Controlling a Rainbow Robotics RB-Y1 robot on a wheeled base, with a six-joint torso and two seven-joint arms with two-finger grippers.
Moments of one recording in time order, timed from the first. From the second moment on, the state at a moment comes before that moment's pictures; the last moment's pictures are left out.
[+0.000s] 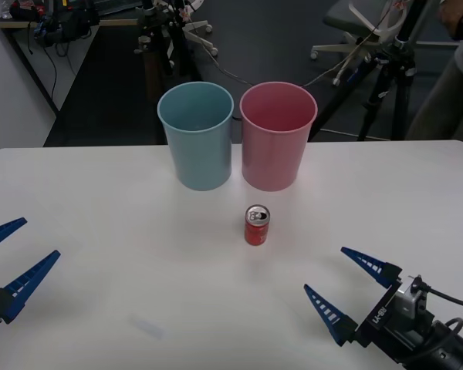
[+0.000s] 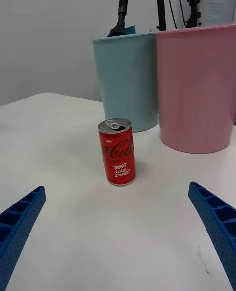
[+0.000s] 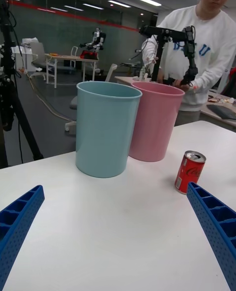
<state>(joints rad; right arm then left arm) 0.39 -0.27 -0.07 -1.65 1.04 -0.95 0.37 0.35 0.40 0.52 -1.66 -0.96 -1.22 0.00</state>
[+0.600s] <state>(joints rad) 0.35 -0.26 0.11 -1.65 1.02 -0.69 0.44 0.35 0.40 0.52 -1.66 -0.96 -1.22 0.00</state>
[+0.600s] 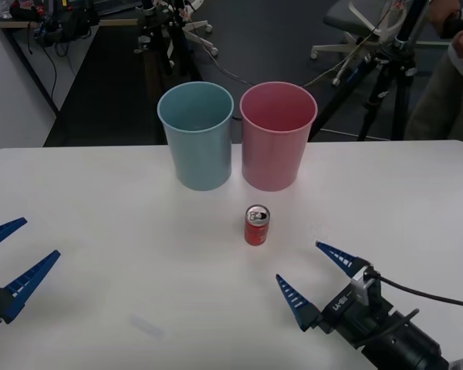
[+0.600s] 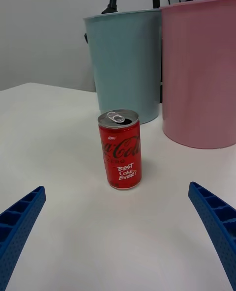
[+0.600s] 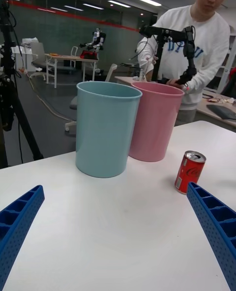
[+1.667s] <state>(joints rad) 0.10 -0.17 0.20 -1.40 0.95 -0.58 0.60 0.35 0.40 0.52 -1.66 -0.96 -1.22 0.00</state>
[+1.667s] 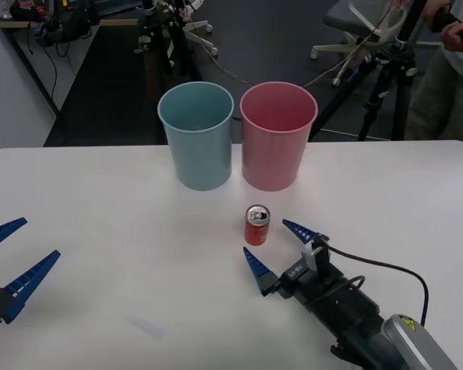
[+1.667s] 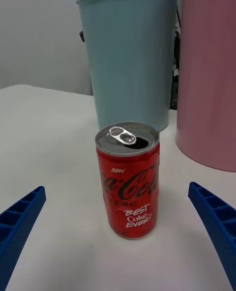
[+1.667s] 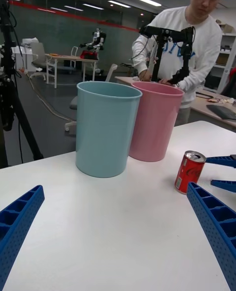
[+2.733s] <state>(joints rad) -0.06 -0.10 0.19 -1.20 0.90 -0.55 0.74 0.35 0.40 0.52 -1.66 -0.96 -1.22 0.00</state>
